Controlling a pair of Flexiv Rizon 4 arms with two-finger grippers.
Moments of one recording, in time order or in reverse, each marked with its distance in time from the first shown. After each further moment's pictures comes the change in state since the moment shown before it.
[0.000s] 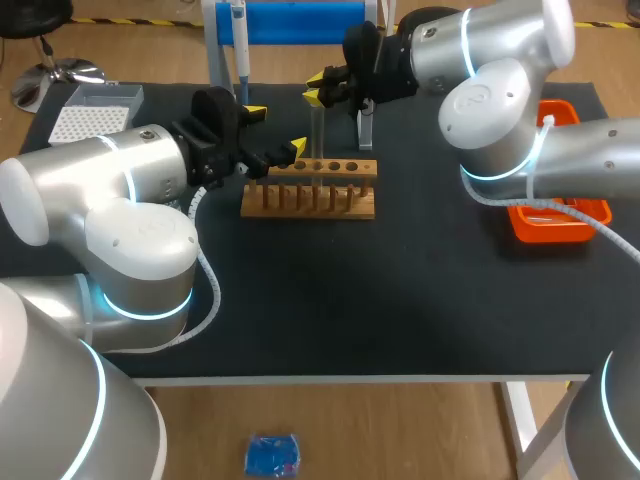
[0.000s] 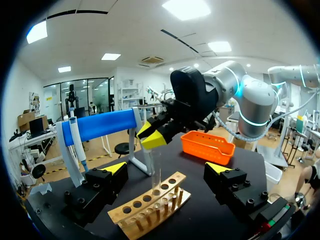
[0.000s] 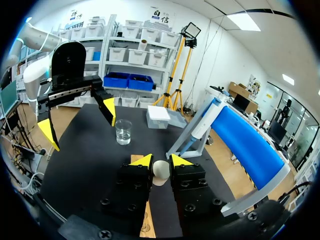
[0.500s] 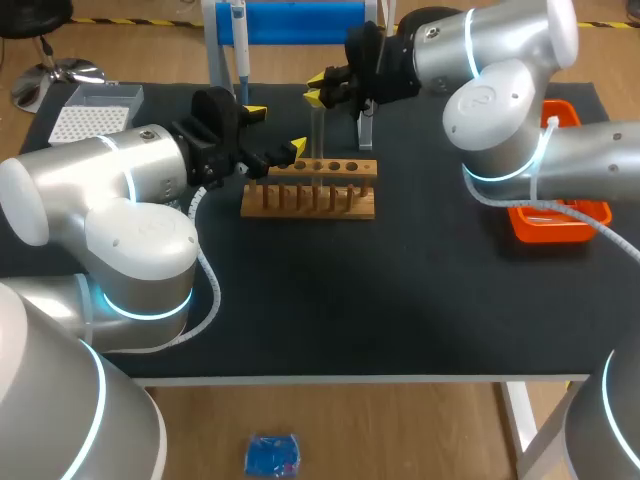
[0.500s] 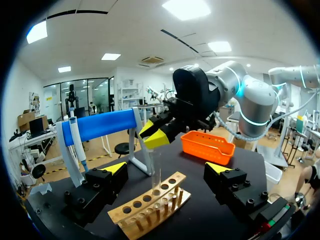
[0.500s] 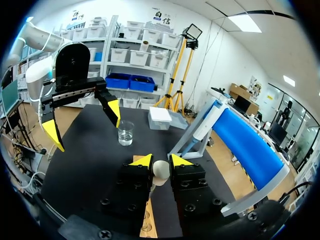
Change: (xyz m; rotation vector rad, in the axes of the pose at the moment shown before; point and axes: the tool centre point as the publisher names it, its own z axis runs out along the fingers) left arm 0.000 0.000 0.000 0.000 0.000 0.000; right arm 0.004 0.001 -0.004 -0.006 0.010 -0.010
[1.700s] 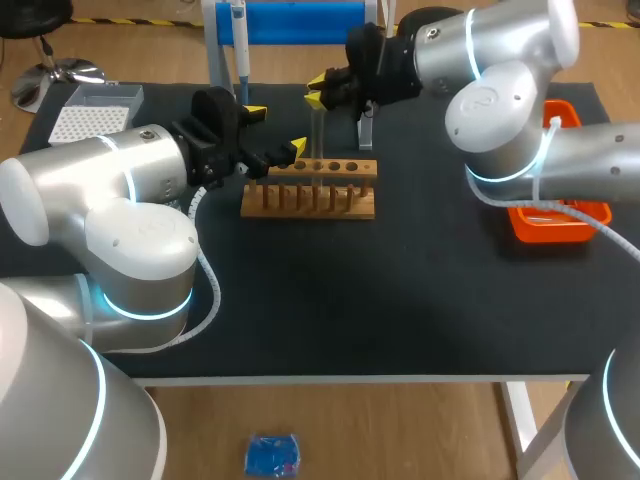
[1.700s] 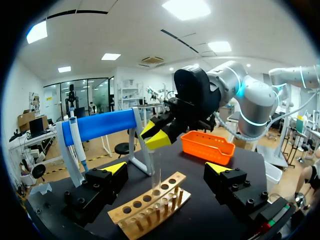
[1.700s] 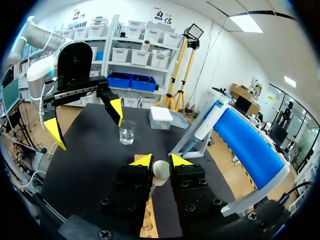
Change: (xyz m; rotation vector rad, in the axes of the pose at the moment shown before) left arm 0.000 0.000 0.000 0.000 0.000 0.000; right arm 0.003 -0.001 -0.001 0.003 0.008 -0.005
